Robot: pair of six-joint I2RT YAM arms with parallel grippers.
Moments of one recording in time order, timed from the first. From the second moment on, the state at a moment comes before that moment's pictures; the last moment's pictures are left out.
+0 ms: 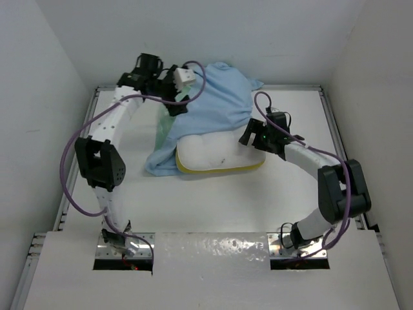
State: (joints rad) left arm -0.19 1.91 1.95 -0.88 0.63 0.86; right arm 0.24 1.54 0.87 -0.06 -0.09 0.51
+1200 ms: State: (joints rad) left arm 0.04 1.75 1.54 -1.15 0.41 0.80; right arm 0.41 1.88 1.19 -0.11 -0.17 0.31
